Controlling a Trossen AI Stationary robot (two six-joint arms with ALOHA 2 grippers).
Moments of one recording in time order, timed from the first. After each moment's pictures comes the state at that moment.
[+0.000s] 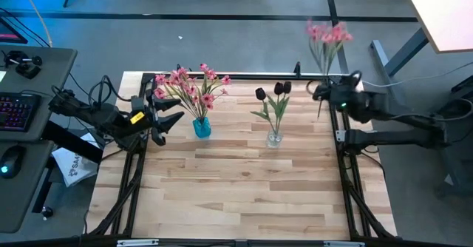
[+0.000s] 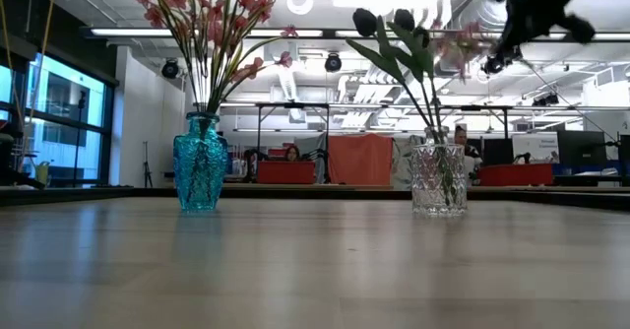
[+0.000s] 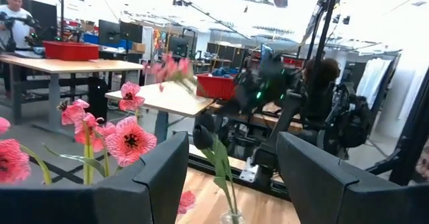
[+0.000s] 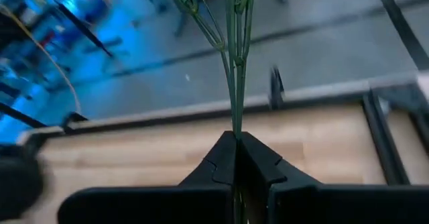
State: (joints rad) left arm -0.43 0.66 0.72 0.14 -0.79 -0.03; right arm -0.24 0.74 0.92 -0.93 0.79 1.05
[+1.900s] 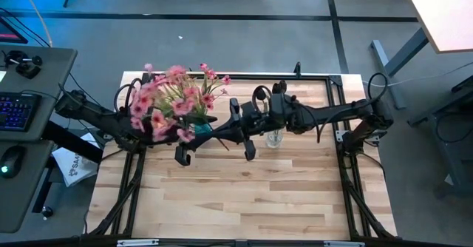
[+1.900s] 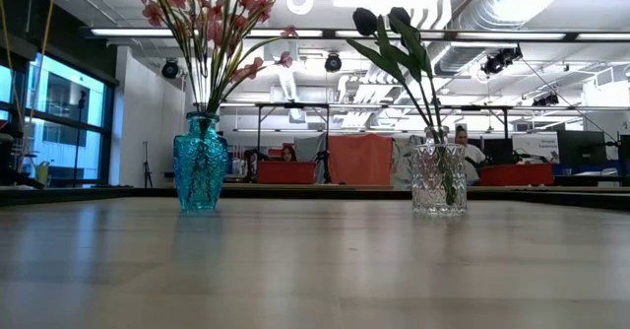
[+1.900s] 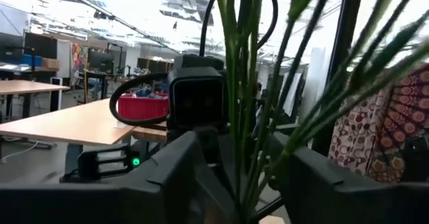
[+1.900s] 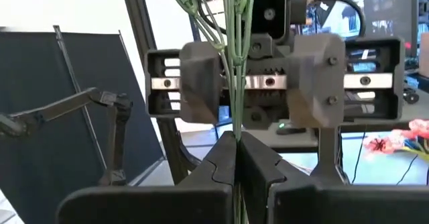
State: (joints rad) left arm -0.38 1.15 1.05 0.38 -0.46 -0.03; right arm 0.09 1.67 1.49 0.34 -0.21 0.21
